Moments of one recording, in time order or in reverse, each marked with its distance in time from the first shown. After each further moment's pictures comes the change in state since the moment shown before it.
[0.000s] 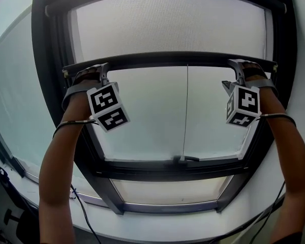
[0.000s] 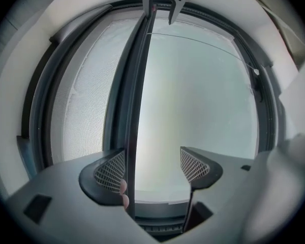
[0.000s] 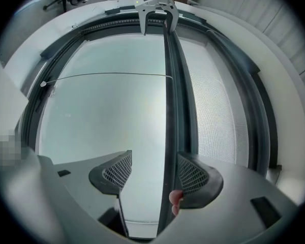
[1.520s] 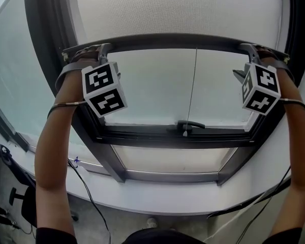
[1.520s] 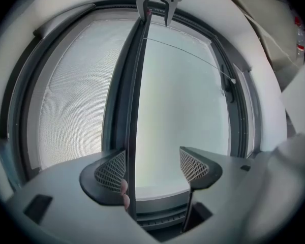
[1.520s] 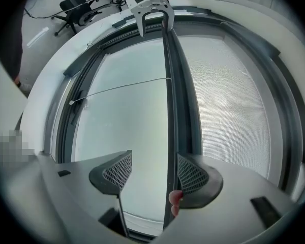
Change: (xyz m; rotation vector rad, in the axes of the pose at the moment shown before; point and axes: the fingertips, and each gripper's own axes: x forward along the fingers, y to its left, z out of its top) left arm -0.018 -0.087 -0.011 0.036 -0.011 -0.209; right arm -0.023 0.083 0.012 0.036 -0.038 0.303
